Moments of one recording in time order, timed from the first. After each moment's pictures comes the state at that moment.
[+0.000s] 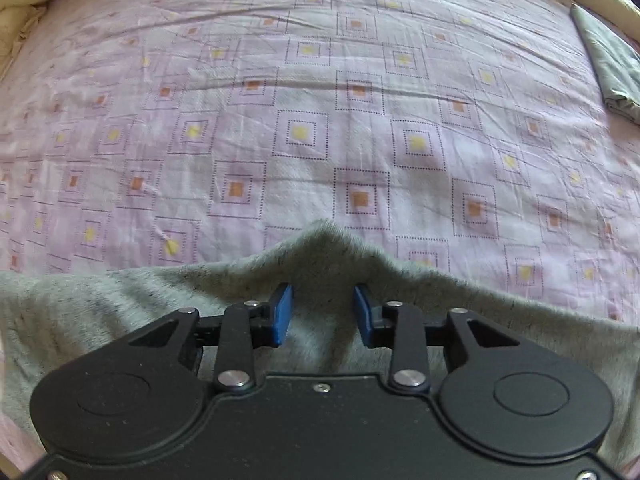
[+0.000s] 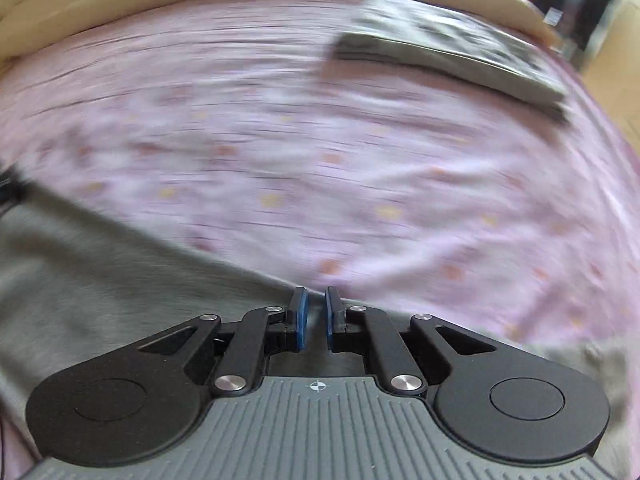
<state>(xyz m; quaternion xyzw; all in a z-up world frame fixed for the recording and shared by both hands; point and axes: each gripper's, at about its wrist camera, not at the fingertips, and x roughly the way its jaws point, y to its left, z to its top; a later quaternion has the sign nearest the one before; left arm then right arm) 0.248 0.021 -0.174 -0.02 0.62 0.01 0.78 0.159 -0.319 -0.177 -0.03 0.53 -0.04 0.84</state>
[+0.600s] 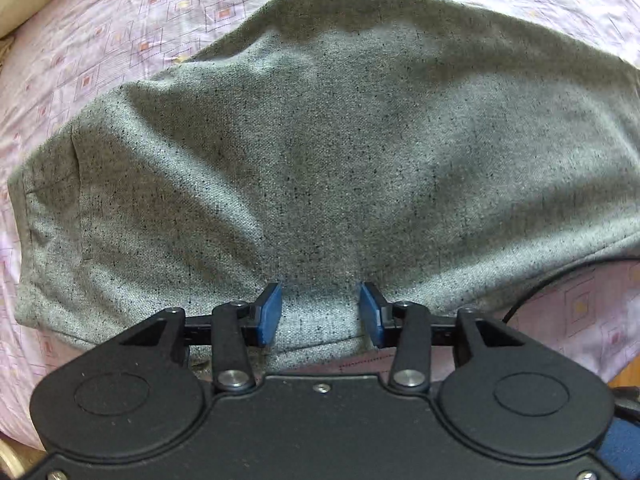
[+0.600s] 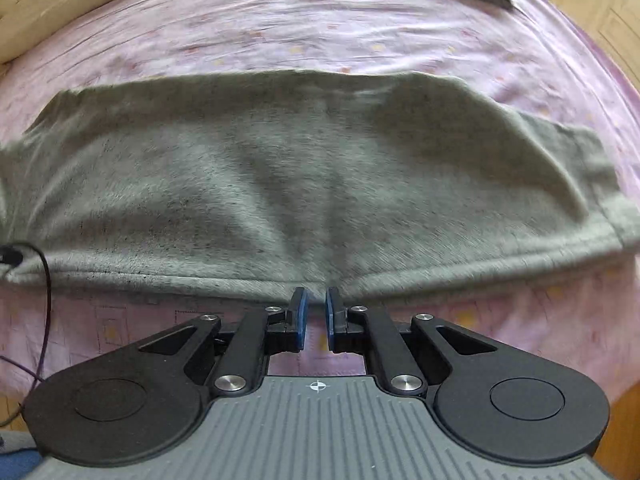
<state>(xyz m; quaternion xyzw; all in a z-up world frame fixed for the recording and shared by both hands) 0.096 0.025 -0.194 0.10 0.66 -0.06 0.75 0.019 -0.295 -0.164 0.06 0.57 -0.07 0.82</state>
